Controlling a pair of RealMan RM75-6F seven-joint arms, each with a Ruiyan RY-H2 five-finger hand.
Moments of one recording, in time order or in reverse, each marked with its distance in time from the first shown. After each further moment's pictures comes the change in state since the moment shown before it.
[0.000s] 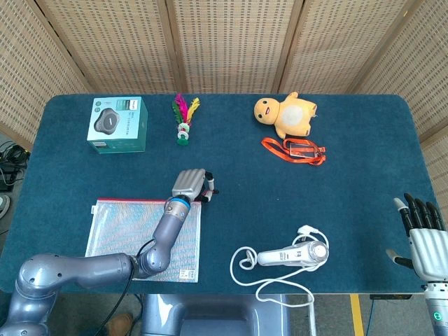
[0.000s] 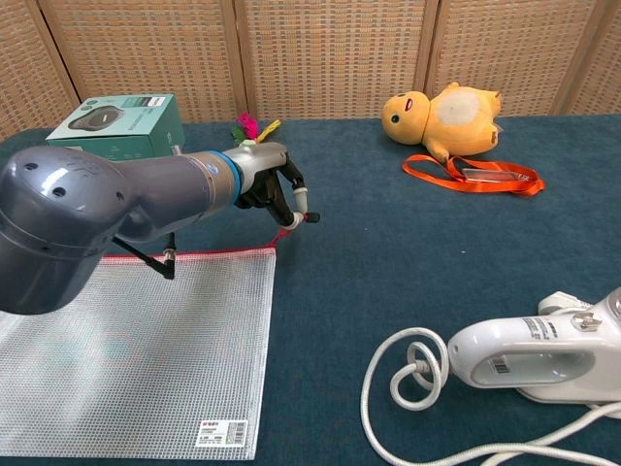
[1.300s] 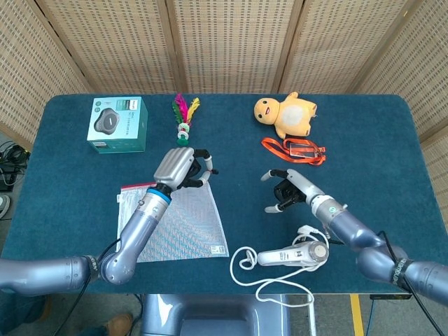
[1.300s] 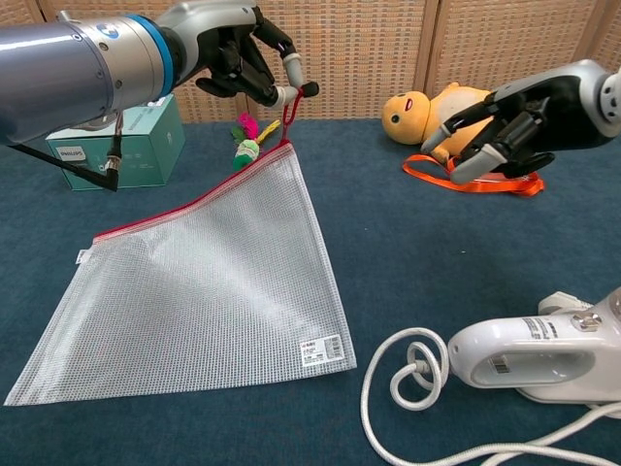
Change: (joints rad) left arm 0.130 0.295 -0.035 -0.406 0.329 0.112 -0.271; right arm 0.762 -0.057 0.238 -0.026 0.677 -1.058 0.564
